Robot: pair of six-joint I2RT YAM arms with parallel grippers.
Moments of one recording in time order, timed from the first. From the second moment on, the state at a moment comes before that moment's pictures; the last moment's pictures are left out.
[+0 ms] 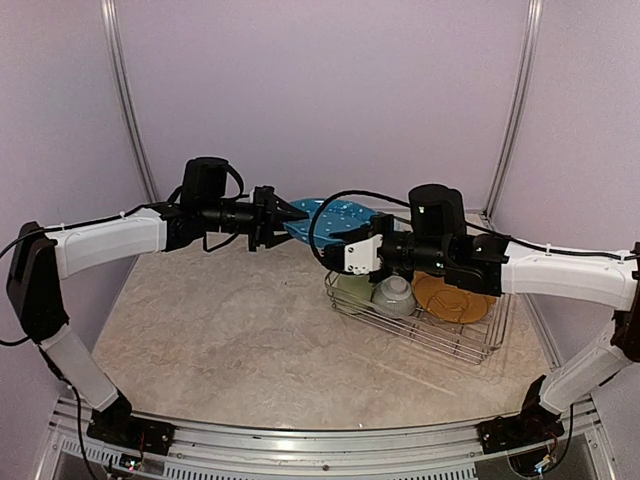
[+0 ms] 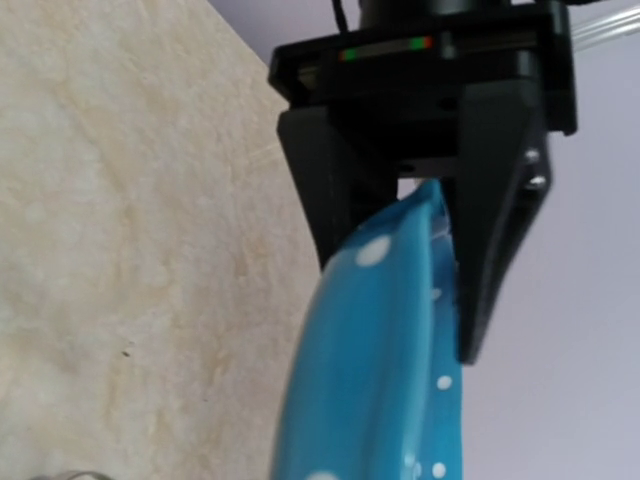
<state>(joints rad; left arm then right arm) -0.57 1.63 1.25 0.05 0.77 -1.33 0.92 1.42 1.08 0.08 -0.12 -1.18</state>
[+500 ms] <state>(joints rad) -0.52 1.61 1.20 0.03 0.76 -1.36 0.94 1.47 1.08 0.18 -0.03 -1.21</state>
